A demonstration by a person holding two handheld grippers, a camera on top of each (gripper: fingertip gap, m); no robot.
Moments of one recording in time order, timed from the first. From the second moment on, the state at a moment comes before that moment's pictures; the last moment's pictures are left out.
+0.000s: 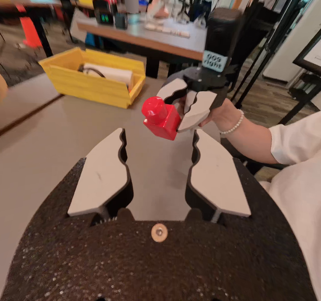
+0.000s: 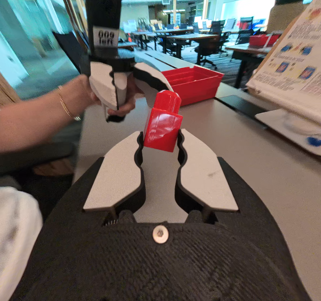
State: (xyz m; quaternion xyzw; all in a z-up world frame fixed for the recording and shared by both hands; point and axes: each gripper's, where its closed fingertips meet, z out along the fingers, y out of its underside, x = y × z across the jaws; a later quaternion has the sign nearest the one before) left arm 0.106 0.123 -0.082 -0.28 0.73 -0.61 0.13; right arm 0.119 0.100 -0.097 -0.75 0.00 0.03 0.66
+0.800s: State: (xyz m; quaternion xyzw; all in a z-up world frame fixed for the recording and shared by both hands) left arm 0.126 0.134 -0.051 -0.36 0.51 -0.78 0.03; right arm 0.128 0.102 -0.073 -0.67 0.01 -0.05 0.74
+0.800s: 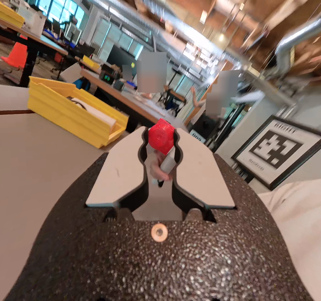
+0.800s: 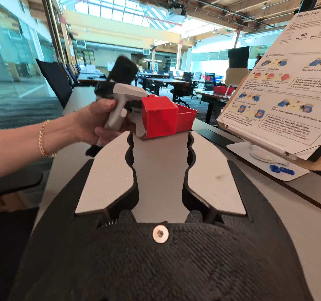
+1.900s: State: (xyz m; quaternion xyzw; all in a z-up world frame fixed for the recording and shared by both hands) left arm 0.091 0.086 -0.094 -0.15 0.83 -0.50 0.19; right arm 0.093 0.100 -0.103 -0.77 -0.13 -0.05 0.63
